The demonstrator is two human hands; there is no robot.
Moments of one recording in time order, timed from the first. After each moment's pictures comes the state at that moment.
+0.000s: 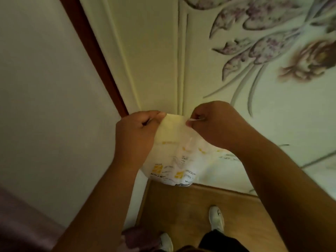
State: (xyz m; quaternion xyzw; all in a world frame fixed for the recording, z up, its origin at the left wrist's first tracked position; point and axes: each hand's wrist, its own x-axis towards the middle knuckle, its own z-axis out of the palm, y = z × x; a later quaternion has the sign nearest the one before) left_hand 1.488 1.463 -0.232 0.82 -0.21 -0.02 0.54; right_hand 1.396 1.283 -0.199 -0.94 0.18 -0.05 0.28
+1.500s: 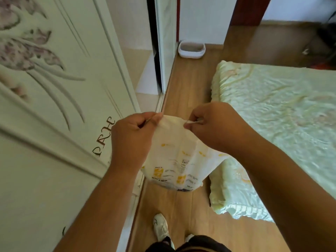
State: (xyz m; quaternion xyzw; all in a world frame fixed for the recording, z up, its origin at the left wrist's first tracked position) left_hand 1.053 1.004 -0.251 0.41 -0.72 -0.41 0.39; right_hand 0.885 1.103 -0.198 -0.51 0.82 -0.19 0.18
